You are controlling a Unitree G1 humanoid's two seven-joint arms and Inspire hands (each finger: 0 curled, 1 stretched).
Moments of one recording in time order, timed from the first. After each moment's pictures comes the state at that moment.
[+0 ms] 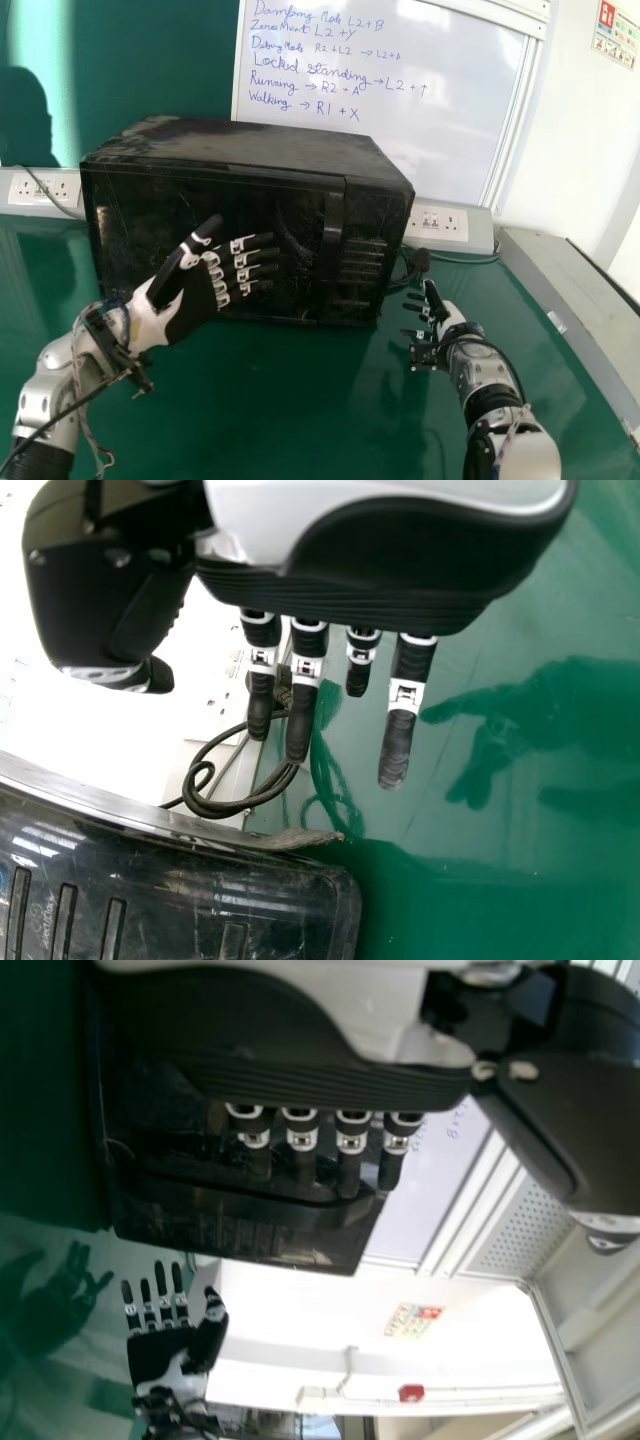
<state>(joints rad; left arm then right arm) -0.80 0.21 0.06 0.40 -0.37 0.20 -0.73 -1.08 -0.56 -0.24 1.31 -0.01 0.13 0.08</state>
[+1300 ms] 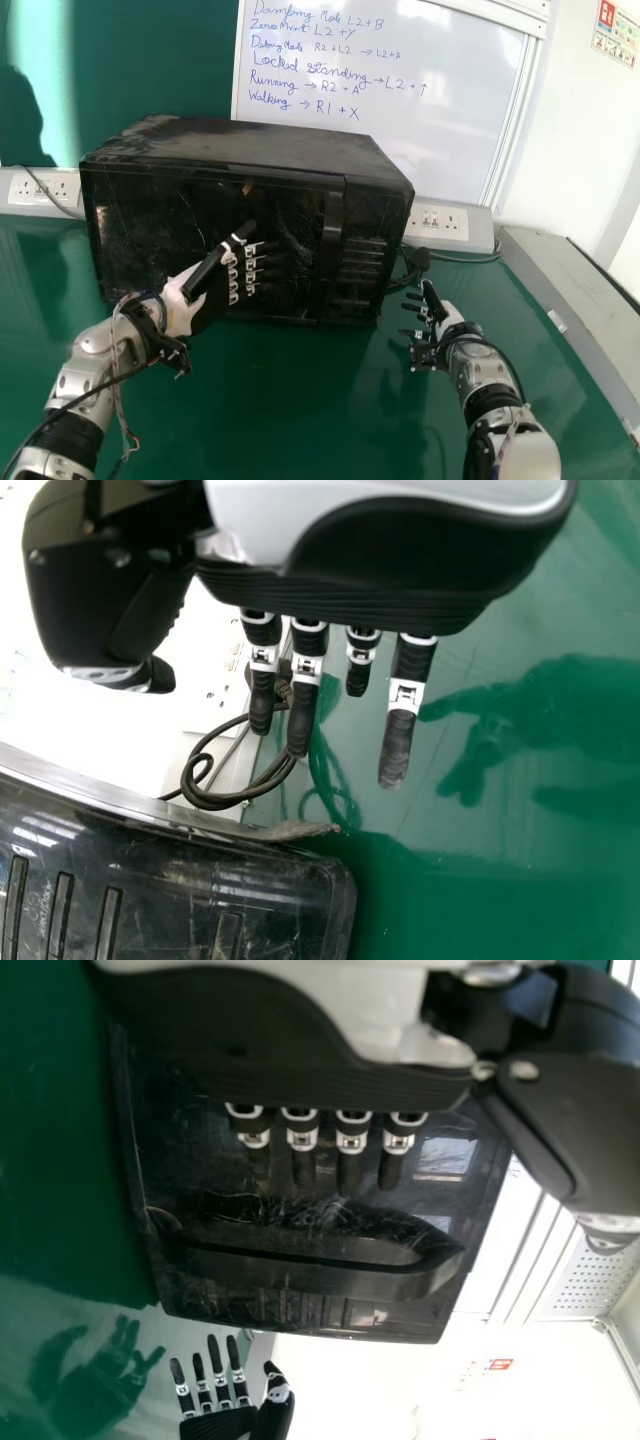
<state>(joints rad) -0.99 0.15 0.03 0.77 -0.22 0.06 -0.61 -1.08 -0.56 -0.23 1.31 -0.01 0.13 0.10</state>
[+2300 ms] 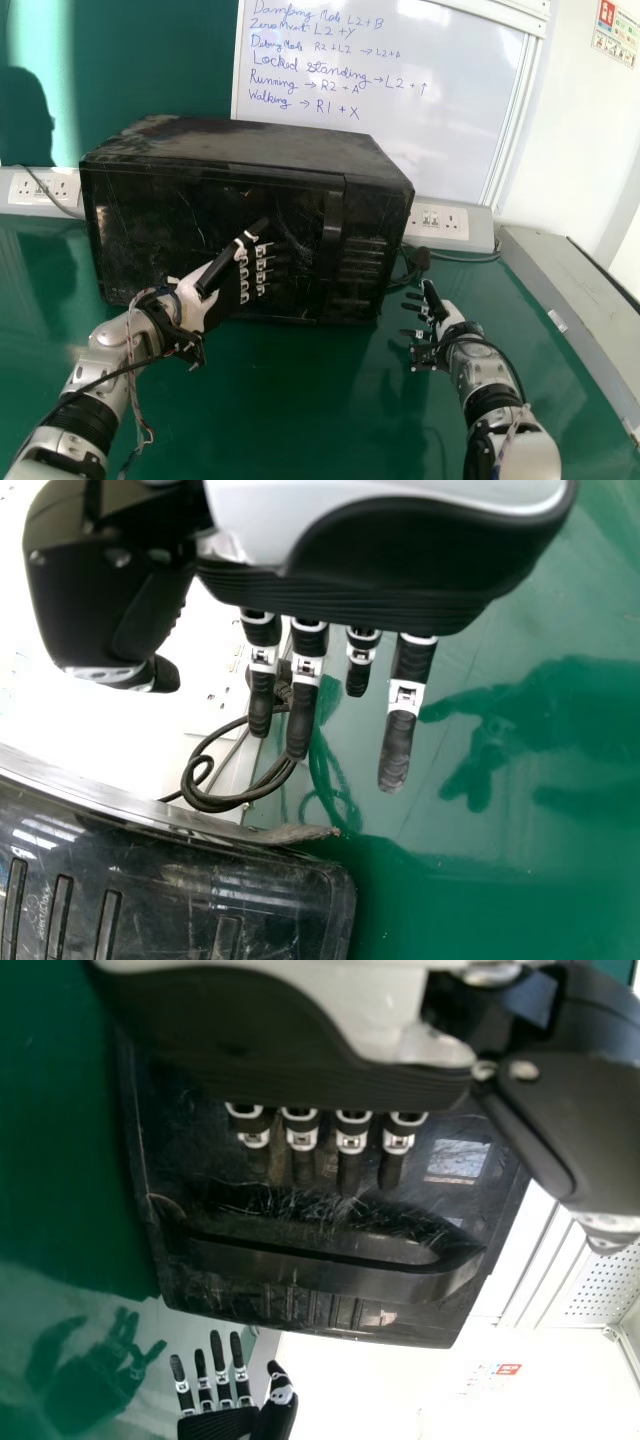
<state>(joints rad) -1.11 0.11 0.06 1.02 -0.20 -0.03 -0.62 -1.08 -0.56 -0.24 1.31 -0.01 0.13 0.09</state>
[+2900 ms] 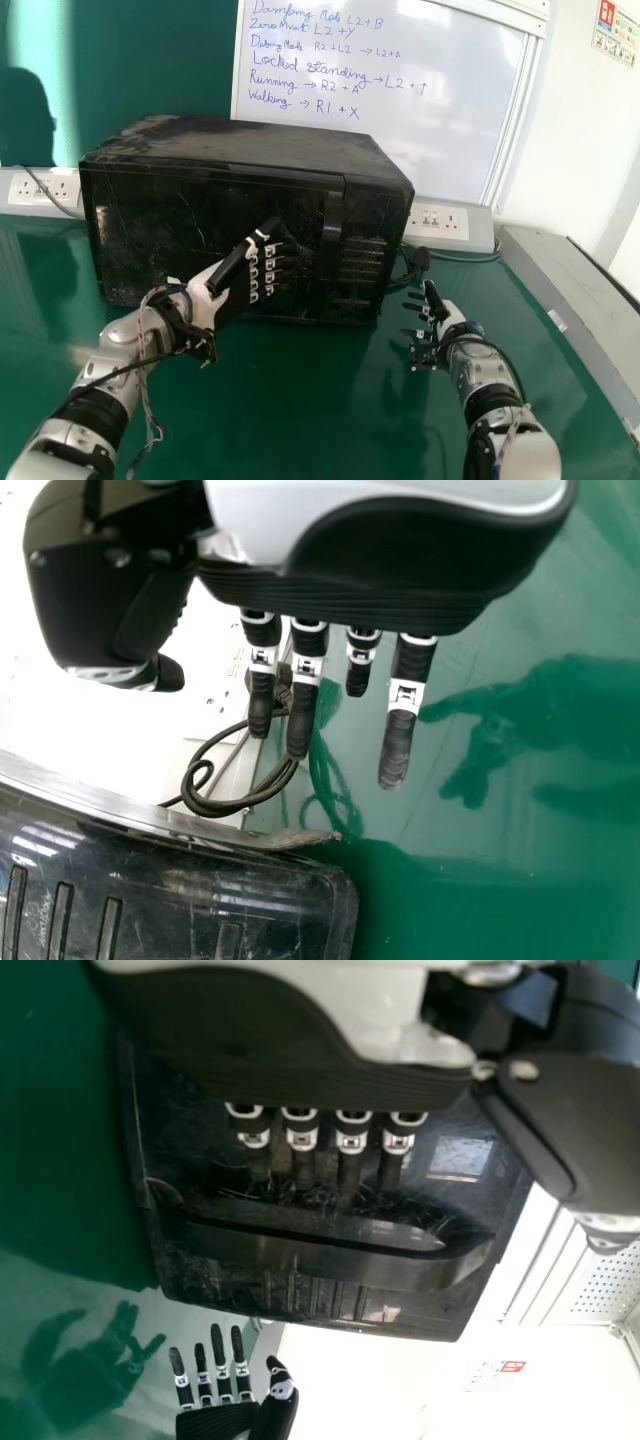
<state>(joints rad) -1.16 0.09 0.07 1.10 -0.18 -0.06 -0.61 -1.08 -0.56 -0.24 1.31 -0.01 0.13 0.08</state>
